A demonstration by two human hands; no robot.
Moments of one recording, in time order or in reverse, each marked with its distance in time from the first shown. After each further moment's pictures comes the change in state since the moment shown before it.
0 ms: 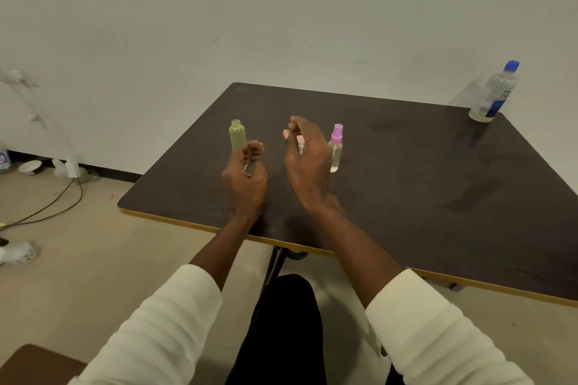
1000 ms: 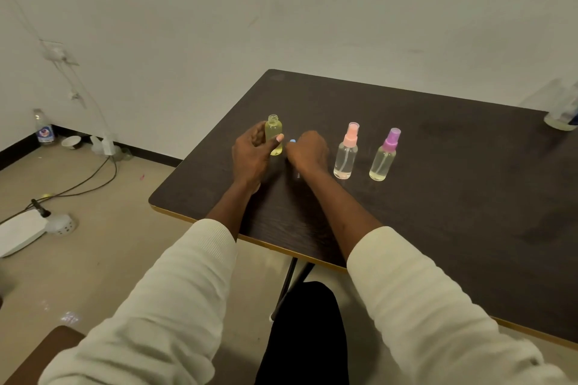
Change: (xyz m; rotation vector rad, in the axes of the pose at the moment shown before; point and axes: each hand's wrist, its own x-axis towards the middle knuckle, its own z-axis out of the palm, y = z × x) left_hand 0.088 -0.072 -0.021 -0.077 -0.119 -0.341; right_hand 0.021 0.039 0.116 -0.340 -0.545 0.640
